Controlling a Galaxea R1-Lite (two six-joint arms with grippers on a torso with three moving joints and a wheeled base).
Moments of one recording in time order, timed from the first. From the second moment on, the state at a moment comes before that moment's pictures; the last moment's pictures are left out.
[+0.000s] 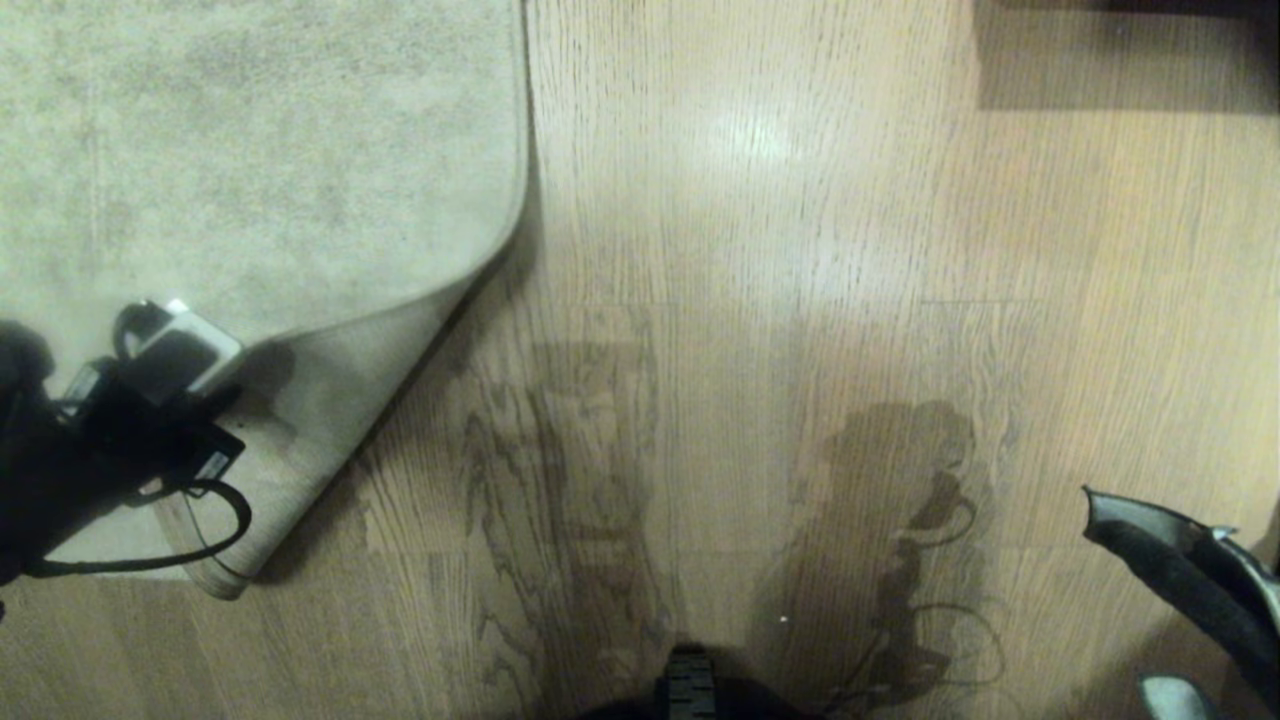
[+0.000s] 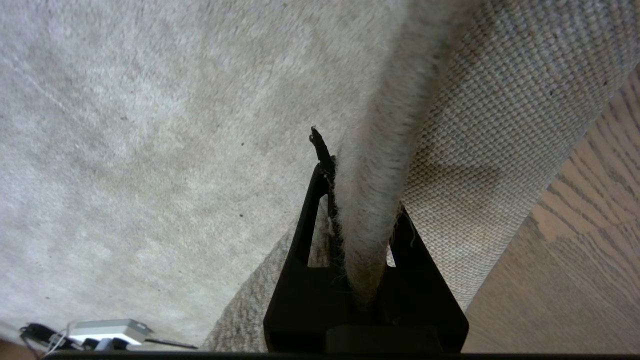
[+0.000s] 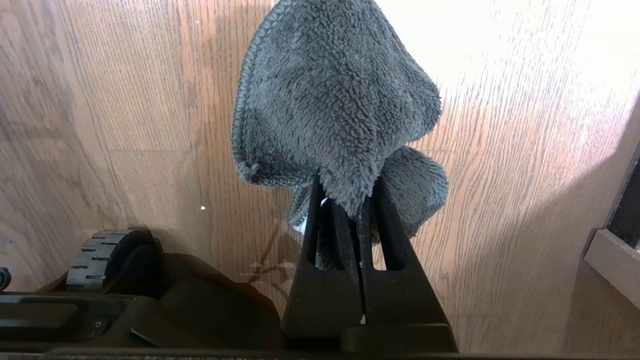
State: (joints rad) left arm 0.19 1.52 -0.53 -0.77 -0.03 0.78; right arm 0.01 0.00 0.00 -0.02 0.01 -0.01
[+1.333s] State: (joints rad) left arm 0.31 1.45 -0.39 -0.78 -0.08 0.76; right arm 0.01 0.00 0.00 -0.02 0.01 -0.01
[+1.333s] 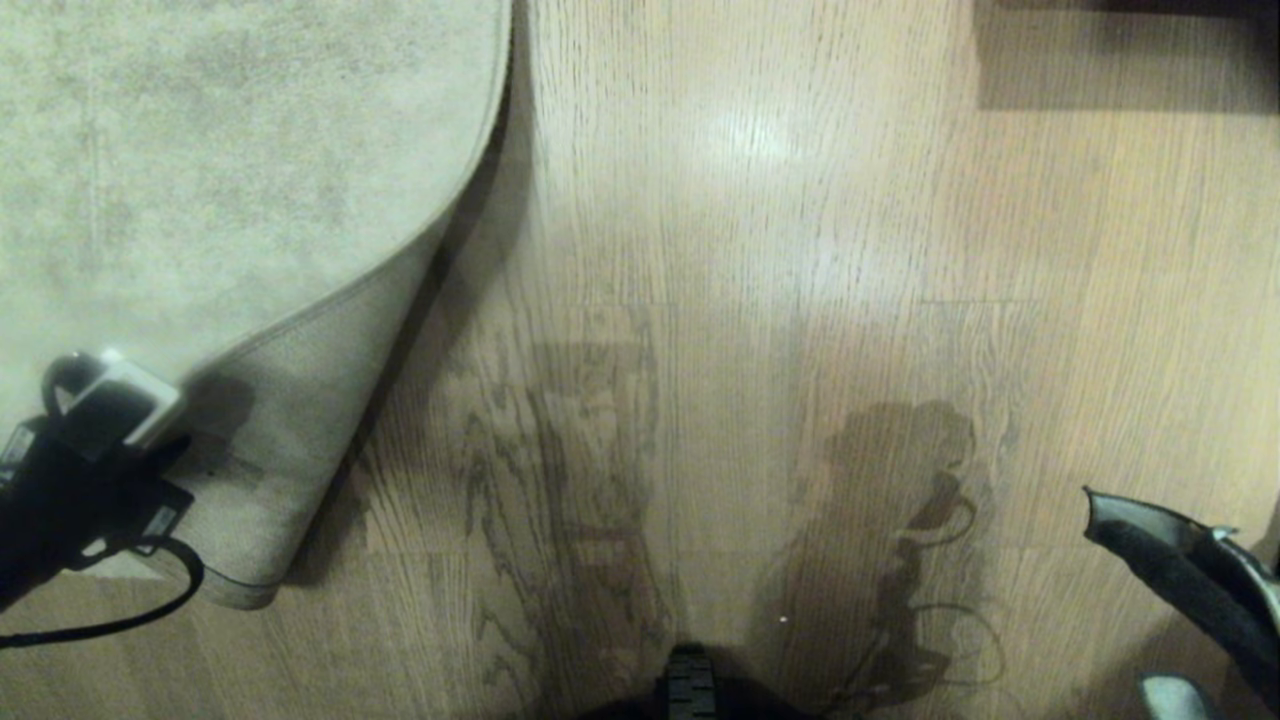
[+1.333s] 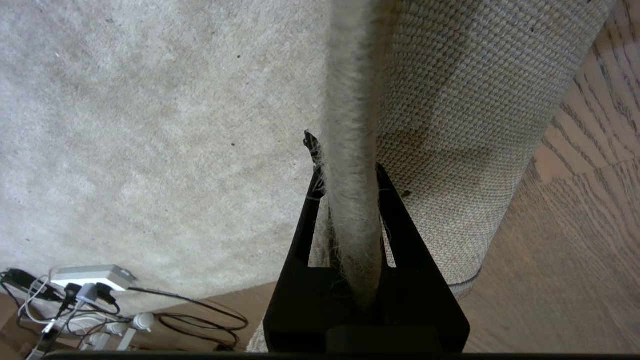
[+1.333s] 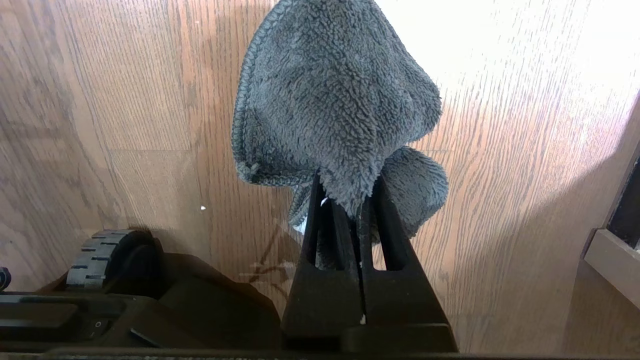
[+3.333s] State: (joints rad) left arm 0.33 1.46 -0.37 -0.77 -0.07 0.76; right arm 0.01 0.00 0.00 -0.02 0.01 -0.01
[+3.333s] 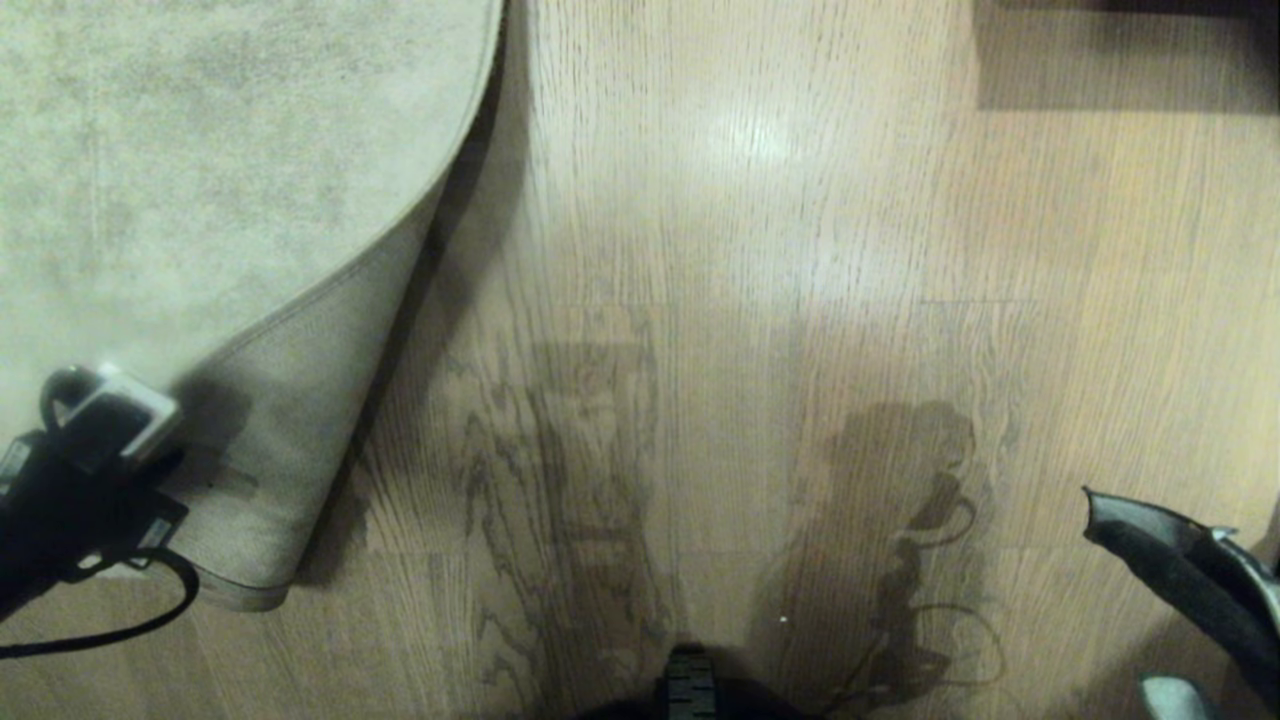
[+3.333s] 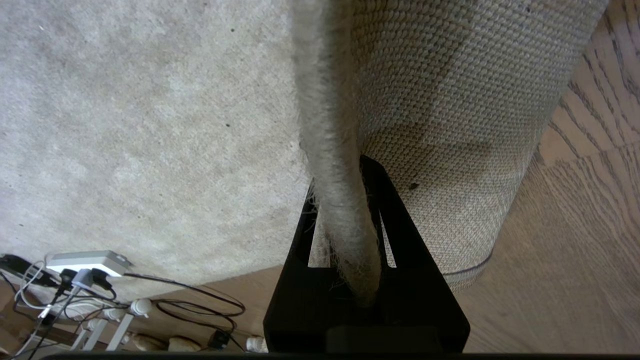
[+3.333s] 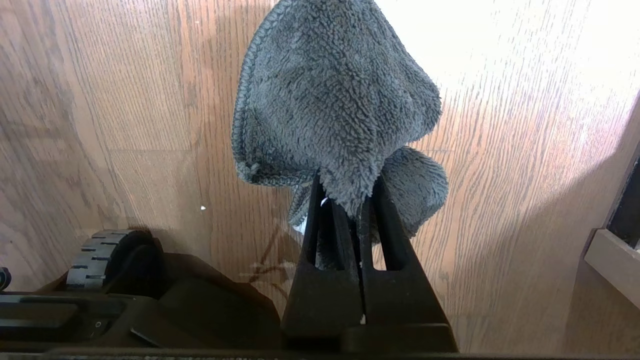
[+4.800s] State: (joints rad) left arm 0.34 1.46 -0.36 -0.78 -0.07 0.76; right arm 0.01 0.00 0.00 -0.02 0.01 -0.01
